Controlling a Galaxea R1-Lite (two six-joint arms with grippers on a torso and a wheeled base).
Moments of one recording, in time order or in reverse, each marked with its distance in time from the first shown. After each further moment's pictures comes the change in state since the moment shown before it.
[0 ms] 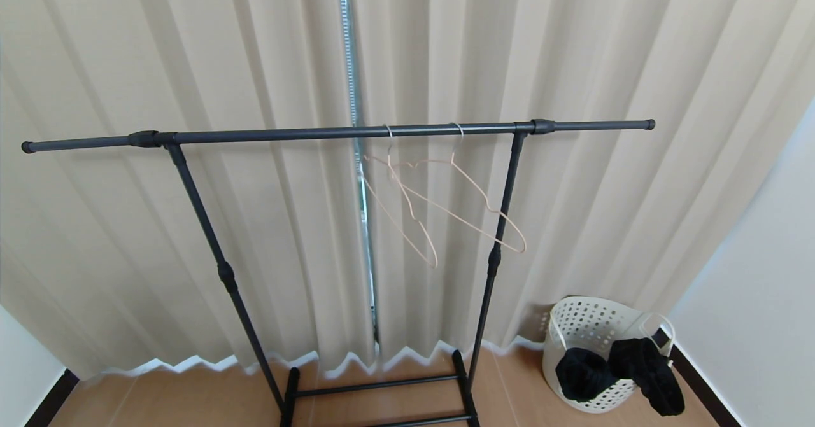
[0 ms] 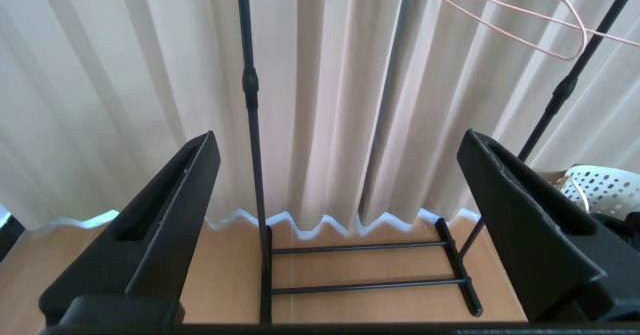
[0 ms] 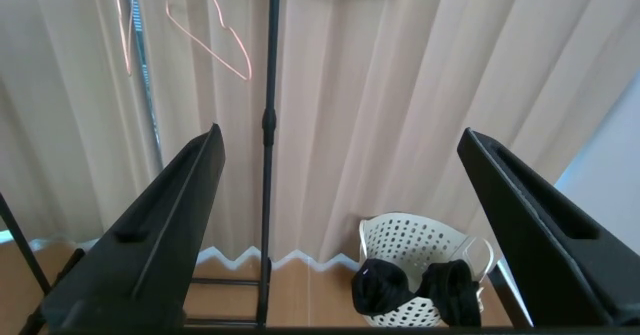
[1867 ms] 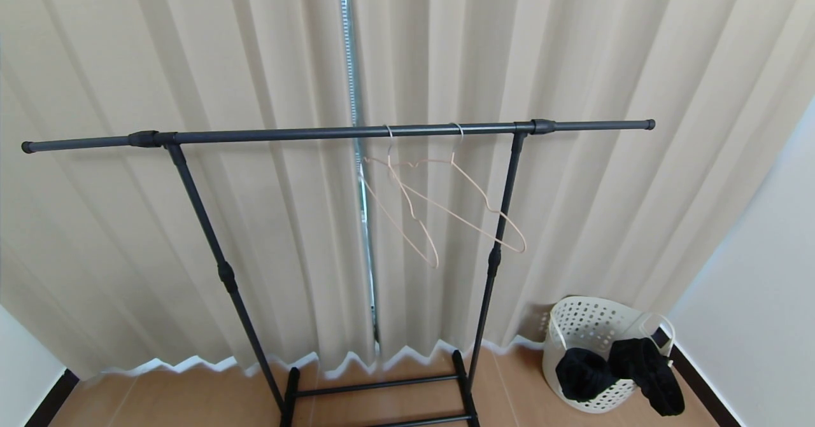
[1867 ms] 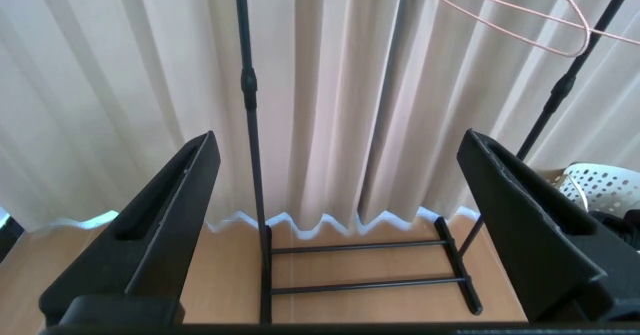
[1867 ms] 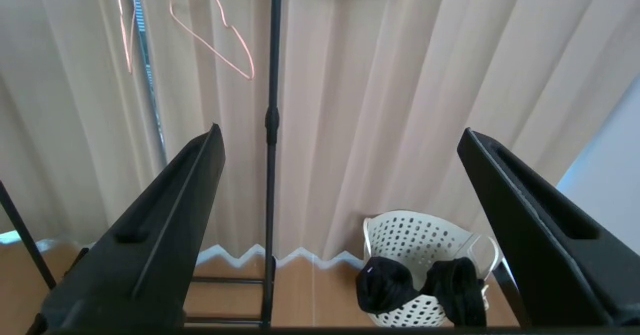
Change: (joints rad) left arm 0.000 0.000 0.000 0.001 -0.006 0.003; right arm 0.000 -0.001 0.000 0.006 0.003 0.013
